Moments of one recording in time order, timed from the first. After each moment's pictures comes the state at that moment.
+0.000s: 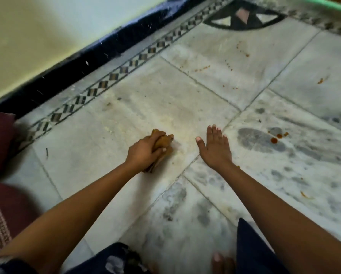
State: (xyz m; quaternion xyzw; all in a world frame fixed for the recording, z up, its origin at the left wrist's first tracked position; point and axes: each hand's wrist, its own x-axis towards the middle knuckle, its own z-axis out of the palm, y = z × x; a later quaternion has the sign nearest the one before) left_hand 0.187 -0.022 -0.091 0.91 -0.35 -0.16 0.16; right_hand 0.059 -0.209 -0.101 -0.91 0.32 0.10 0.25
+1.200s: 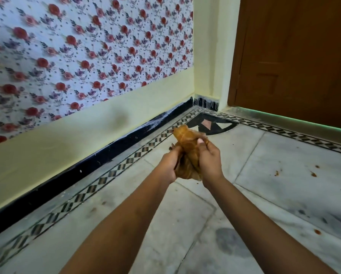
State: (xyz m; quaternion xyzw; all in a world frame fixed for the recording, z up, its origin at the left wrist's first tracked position) left_hand 0.224 -0.268 0.112 0.68 -0.02 -0.41 0.61; right_hand 0.138 -0.323 0.121 -0.55 0.30 -0.37 0.69
